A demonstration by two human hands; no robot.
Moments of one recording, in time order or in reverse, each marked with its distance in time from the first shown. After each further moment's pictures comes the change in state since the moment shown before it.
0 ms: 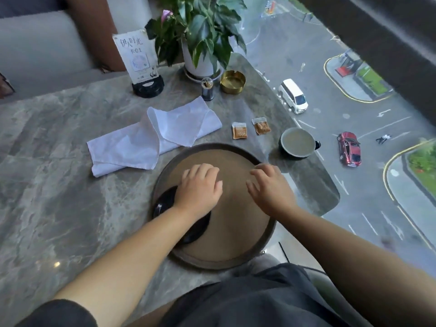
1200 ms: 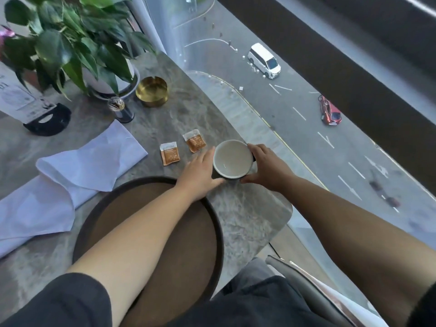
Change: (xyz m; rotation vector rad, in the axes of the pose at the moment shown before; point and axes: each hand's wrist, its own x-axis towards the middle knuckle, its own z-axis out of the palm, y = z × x) left_hand 0.186 0.113 0.112 -0.185 -0.502 0.076; right_hand 0.079 0.217 -0.026 0.240 -0.200 0.211
